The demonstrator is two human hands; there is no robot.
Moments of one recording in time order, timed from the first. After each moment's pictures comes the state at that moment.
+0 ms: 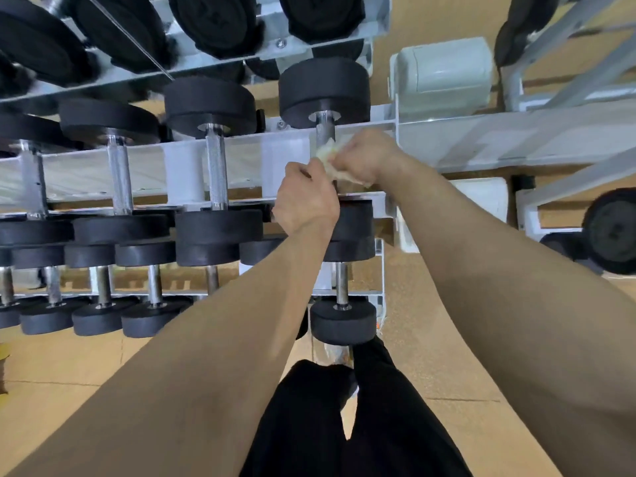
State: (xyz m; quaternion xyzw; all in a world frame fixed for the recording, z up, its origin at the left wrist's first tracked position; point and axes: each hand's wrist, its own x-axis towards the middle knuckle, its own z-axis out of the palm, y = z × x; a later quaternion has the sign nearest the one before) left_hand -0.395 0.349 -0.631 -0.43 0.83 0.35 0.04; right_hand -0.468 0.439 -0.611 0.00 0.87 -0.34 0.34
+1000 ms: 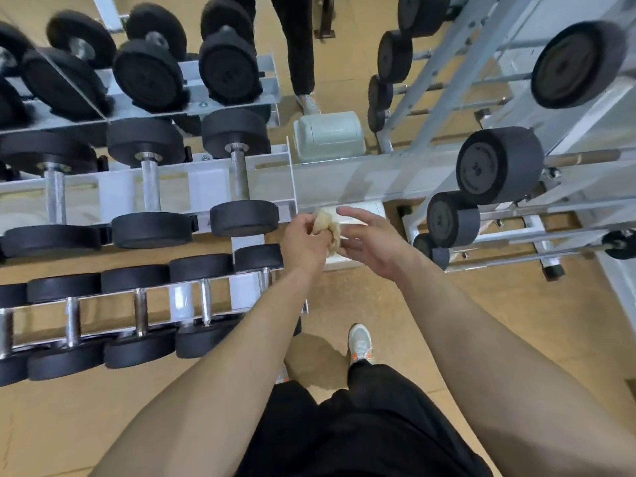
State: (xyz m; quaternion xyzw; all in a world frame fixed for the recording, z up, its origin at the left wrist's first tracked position) left_hand -0.252 0.490 -0.547 -0.25 0.78 0.57 0.09; right_hand -0.268 0.627 -0.536 0.19 0.60 -0.72 0.29
